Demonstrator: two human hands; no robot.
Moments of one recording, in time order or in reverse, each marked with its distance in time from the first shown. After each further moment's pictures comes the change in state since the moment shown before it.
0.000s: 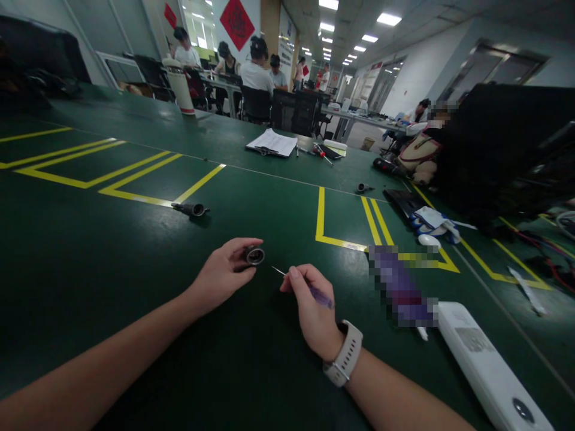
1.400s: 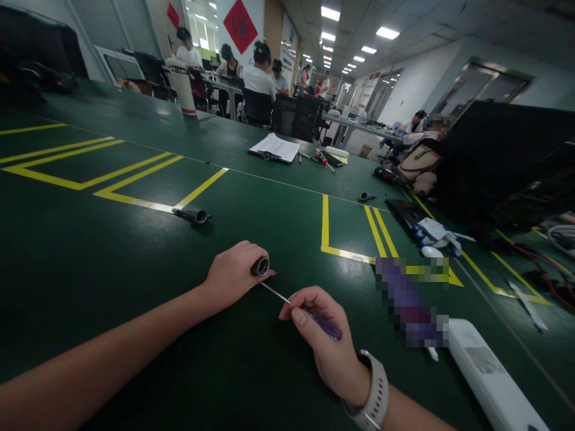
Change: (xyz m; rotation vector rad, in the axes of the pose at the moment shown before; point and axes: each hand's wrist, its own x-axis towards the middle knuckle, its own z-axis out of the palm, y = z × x) left_hand 0.030 -0.011 -0.008 0.948 -0.044 0.426; right_hand -0.013 -0.003 -0.002 0.319 -0.217 0.063
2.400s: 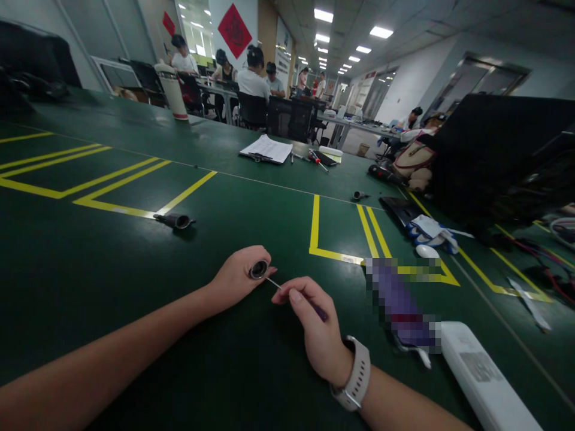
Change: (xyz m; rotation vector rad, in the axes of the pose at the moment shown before) left_hand 0.026 0.014 0.020 -0.317 0.006 0.107; right_hand 0.020 -0.001 -0.024 -0.120 0.066 -0.081
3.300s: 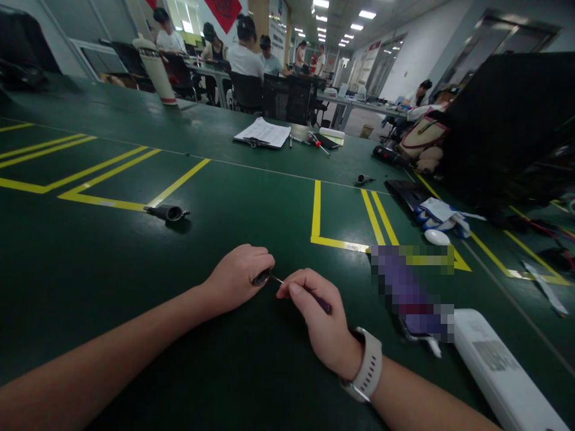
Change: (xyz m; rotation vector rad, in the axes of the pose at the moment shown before) left_hand -0.002 0.011 -0.002 0.254 -0.208 0.134; right_hand 0.005 -0.007 -0.005 -0.073 0.011 0.036
